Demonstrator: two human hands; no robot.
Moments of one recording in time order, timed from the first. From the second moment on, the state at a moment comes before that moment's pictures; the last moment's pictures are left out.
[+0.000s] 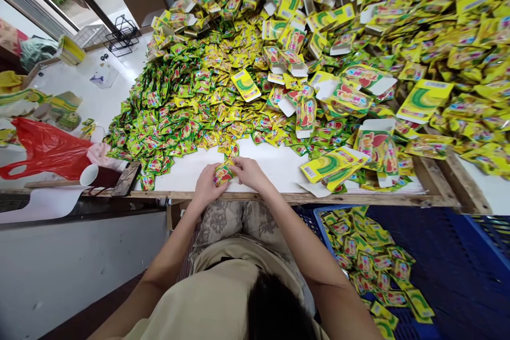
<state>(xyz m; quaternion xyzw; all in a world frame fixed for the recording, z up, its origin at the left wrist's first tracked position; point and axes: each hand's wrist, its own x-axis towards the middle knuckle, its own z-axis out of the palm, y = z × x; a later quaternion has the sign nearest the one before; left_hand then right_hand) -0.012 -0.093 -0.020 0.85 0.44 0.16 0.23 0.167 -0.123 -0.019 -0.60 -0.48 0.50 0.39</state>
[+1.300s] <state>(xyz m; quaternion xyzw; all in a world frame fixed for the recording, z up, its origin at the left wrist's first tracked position) -0.014 -0.092 -0.020 0.85 0.42 0.19 0.26 0.163 -0.133 -0.020 -0.65 -0.58 0.30 0.39</state>
